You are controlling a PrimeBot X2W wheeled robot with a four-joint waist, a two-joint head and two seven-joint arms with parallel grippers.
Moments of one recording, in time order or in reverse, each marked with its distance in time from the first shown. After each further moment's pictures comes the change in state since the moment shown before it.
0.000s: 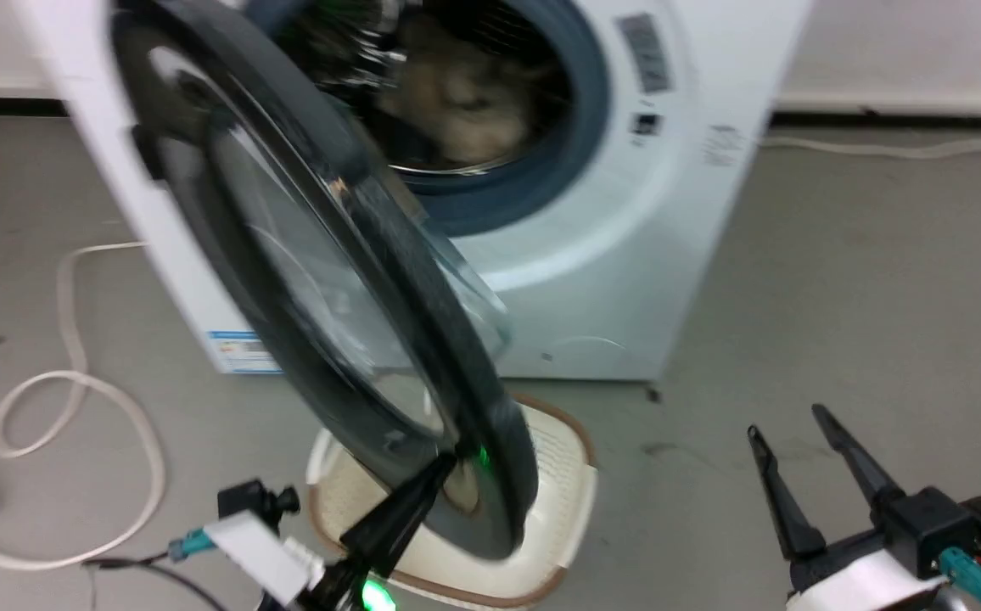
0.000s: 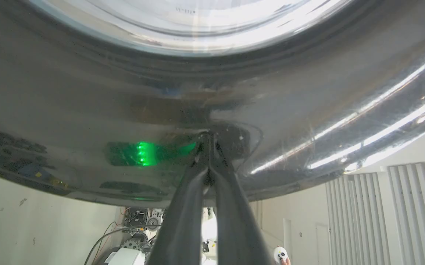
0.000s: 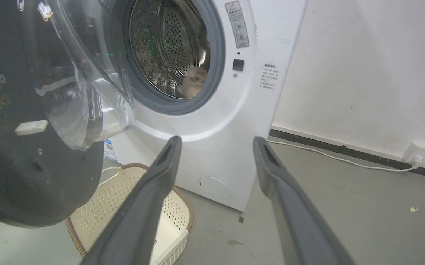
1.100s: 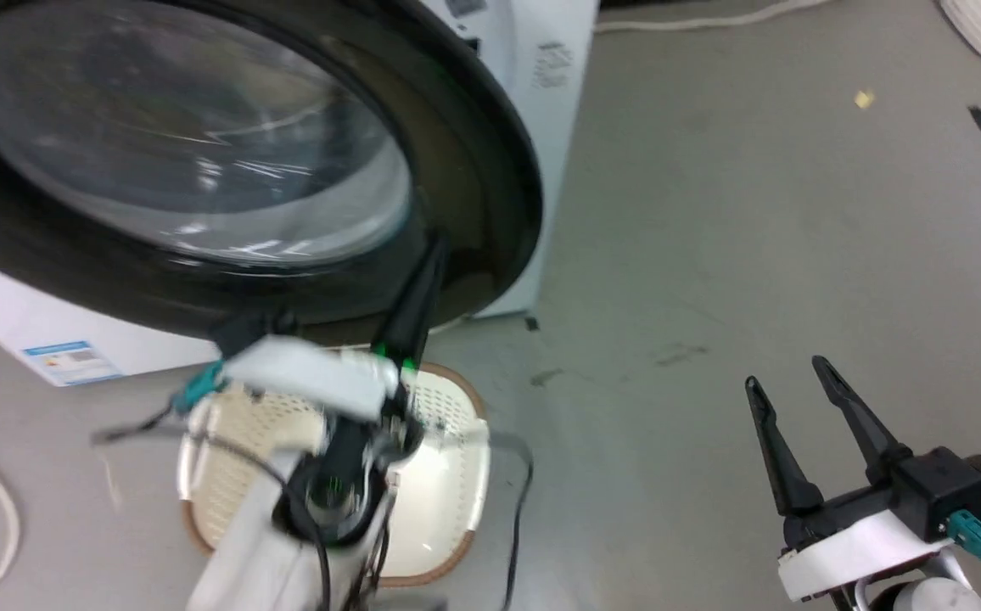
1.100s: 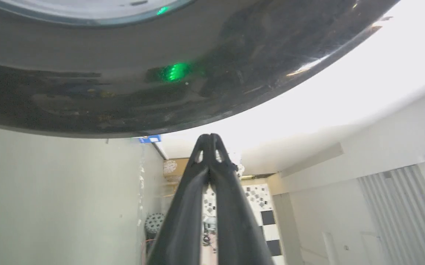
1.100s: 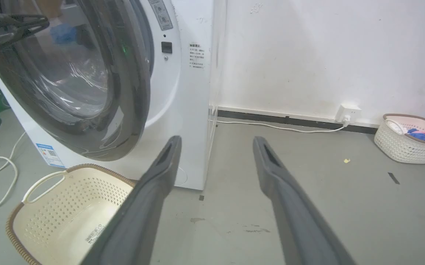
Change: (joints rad) left arm -0.453 0.014 -0.221 0.197 0.139 -0.060 -0.607; right arm -0.076 0.023 -0.005 -0.011 0.032 0.000 0.000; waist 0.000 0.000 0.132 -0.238
